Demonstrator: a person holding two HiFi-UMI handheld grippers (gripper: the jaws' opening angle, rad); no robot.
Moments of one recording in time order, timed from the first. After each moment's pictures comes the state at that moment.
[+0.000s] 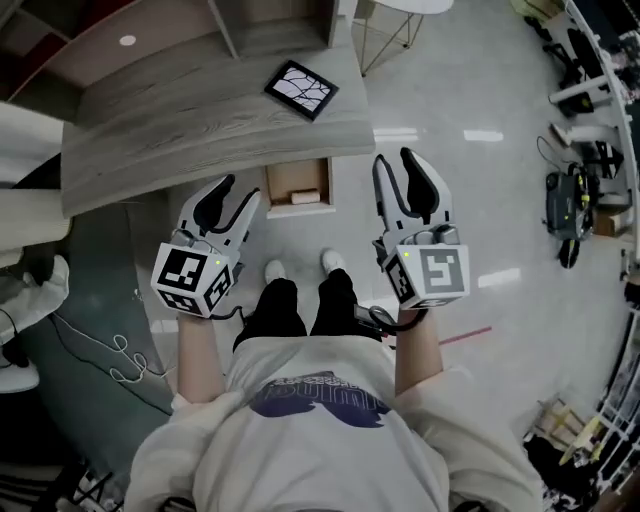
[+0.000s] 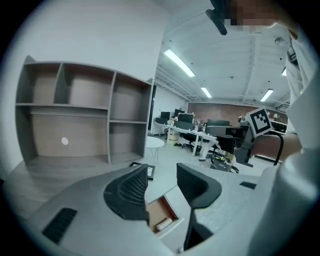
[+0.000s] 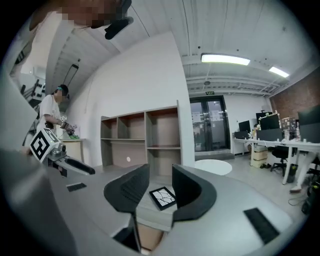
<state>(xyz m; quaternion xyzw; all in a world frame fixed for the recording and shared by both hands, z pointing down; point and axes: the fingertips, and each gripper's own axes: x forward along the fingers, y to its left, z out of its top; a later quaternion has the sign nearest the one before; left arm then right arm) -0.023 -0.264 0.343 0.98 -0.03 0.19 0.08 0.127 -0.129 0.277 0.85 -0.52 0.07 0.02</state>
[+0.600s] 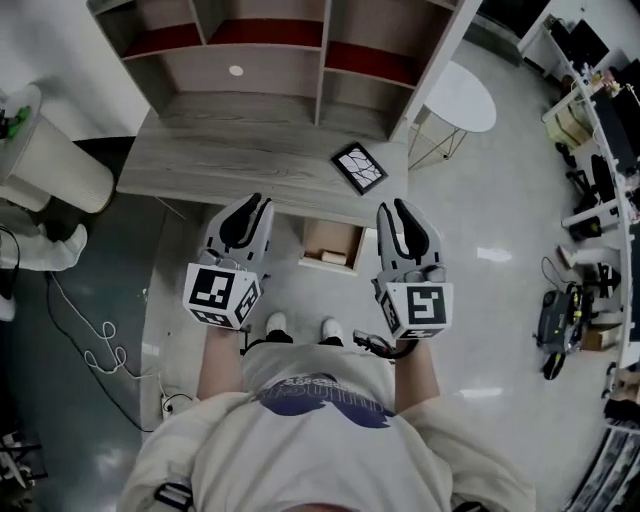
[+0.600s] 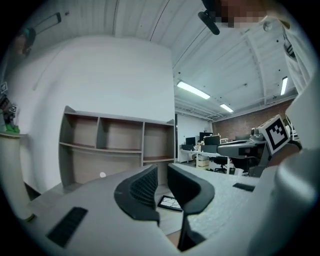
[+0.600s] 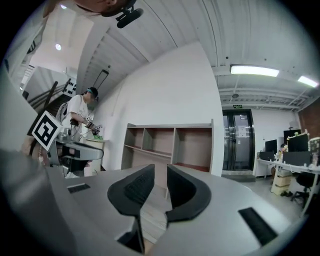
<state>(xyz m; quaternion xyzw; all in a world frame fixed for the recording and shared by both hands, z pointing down) -0.103 -0.300 0.220 0.98 -0.21 0.03 0.02 0.044 -0.181 0.198 0.79 -0.61 -0.02 0.06</state>
